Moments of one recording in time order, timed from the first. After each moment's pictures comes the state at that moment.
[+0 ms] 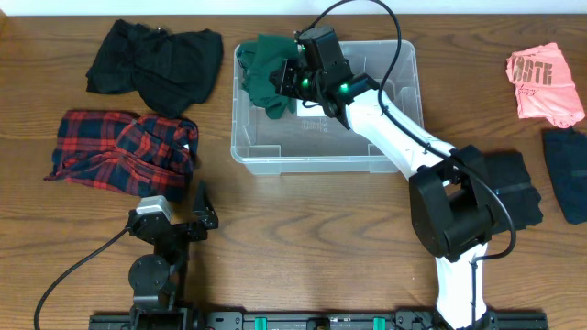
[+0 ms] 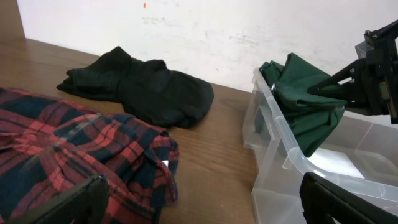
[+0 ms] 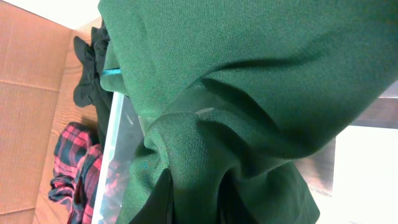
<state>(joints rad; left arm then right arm) -0.01 0.01 0.02 -0.12 -0.03 -0.25 0.52 2.14 1.70 -0.25 -0.28 0.74</state>
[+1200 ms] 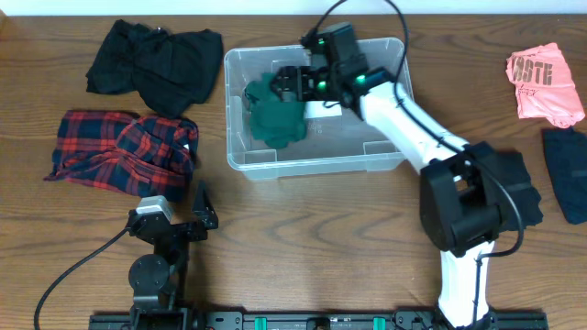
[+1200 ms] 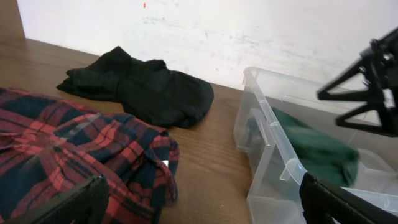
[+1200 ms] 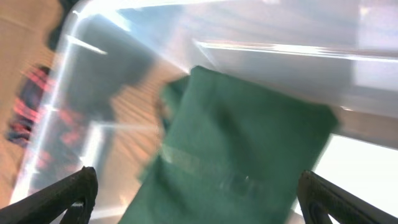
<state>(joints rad) -0.01 0.01 0.02 -0.12 -0.03 -0.25 0.42 2.14 1.71 -0.42 -0.41 0.37</state>
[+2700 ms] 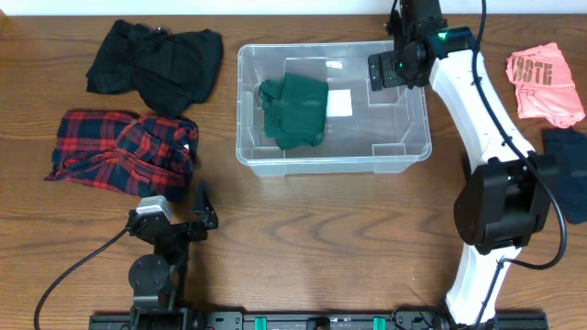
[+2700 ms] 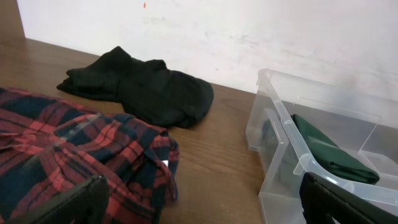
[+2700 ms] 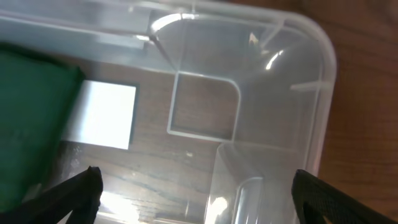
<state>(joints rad) -0.01 0.01 0.02 -0.12 -0.03 -0.25 0.19 2.08 1.91 -0.93 0.02 0.05</state>
